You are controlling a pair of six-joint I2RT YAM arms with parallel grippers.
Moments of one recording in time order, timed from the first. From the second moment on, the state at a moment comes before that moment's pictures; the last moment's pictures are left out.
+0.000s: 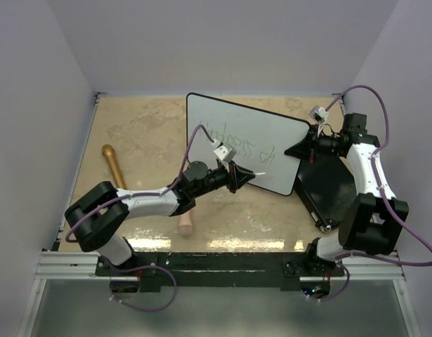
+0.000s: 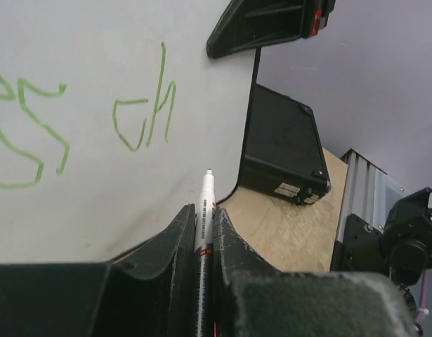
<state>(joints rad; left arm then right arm) -0.92 1.56 0.71 0.83 0.17 -0.39 -0.23 1.46 1.19 -0.81 -1.24 -0.69</state>
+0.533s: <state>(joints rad) -0.96 1.72 0.96 0.72 0.14 -0.27 -0.23 1.46 1.19 -0.81 -1.24 -0.69</state>
